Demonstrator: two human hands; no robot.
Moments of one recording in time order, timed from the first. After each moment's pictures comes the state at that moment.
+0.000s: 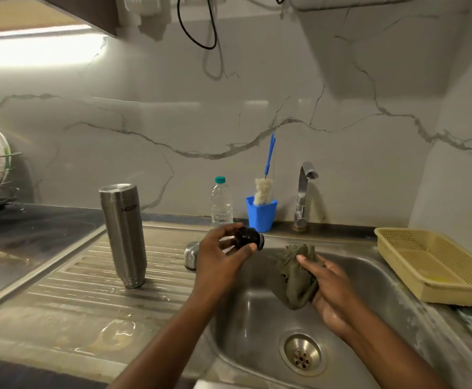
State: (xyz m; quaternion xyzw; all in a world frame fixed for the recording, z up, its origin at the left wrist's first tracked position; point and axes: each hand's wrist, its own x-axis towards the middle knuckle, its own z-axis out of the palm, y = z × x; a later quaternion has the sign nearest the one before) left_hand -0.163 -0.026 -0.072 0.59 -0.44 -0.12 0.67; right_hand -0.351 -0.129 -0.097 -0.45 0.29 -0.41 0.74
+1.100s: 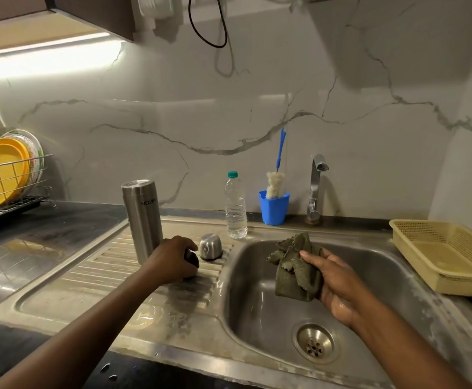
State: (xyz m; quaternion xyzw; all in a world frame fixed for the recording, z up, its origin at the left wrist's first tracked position) left_hand -0.048 0.035 -0.062 0.85 -0.49 -0.04 0.19; right_hand -0.351 -0.120 -0.092 -0.46 0.29 -0.35 0.76
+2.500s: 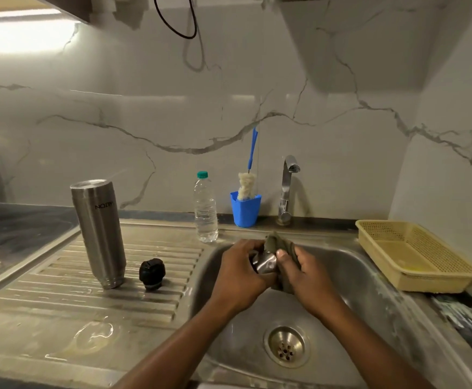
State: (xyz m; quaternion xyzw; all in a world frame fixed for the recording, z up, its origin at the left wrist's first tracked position) left_hand -0.206 -0.061 -0.103 0.61 -0.57 -0.10 0.54; right_hand -0.360 -0.122 -0.092 -0.76 0.34 -0.39 0.38
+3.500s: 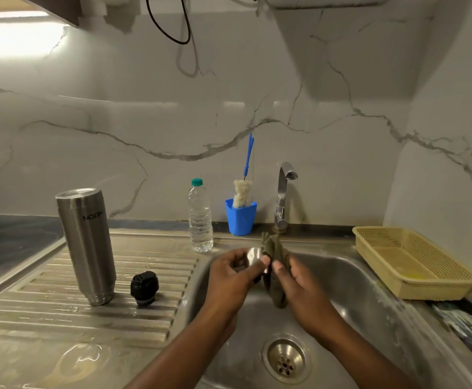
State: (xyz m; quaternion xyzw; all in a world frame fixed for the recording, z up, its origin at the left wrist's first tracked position) left_hand -0.209 -0.049 -0.090 0.51 -0.40 -0.33 0.68; right_hand -0.351 -0.108 -0.092 -0.75 0.28 -0.40 0.44
